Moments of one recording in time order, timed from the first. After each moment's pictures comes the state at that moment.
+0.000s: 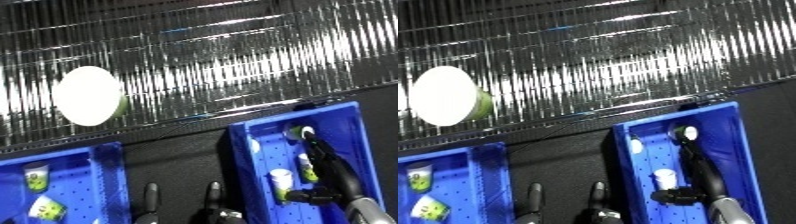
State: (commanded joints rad) left arm -0.22 0.42 -0.21 1.10 -0.79 -0.10 -0.16; right arm -0.51 -0.51 0.31 0.90 0.74 -0.17 0.10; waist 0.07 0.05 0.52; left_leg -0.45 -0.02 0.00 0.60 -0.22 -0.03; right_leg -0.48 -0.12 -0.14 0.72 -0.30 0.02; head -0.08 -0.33
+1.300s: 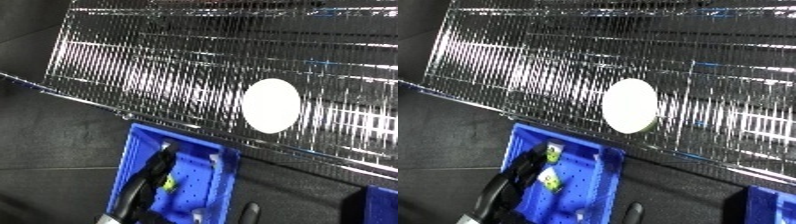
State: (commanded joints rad) left arm -0.22 0.61 -0.32 0.44 -0.75 -0.37 -0.18; right arm -0.42 -0.45 0.34 1.05 0.85 -0.20 0.11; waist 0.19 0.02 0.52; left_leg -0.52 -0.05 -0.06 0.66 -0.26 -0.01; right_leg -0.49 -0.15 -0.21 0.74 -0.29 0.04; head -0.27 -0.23
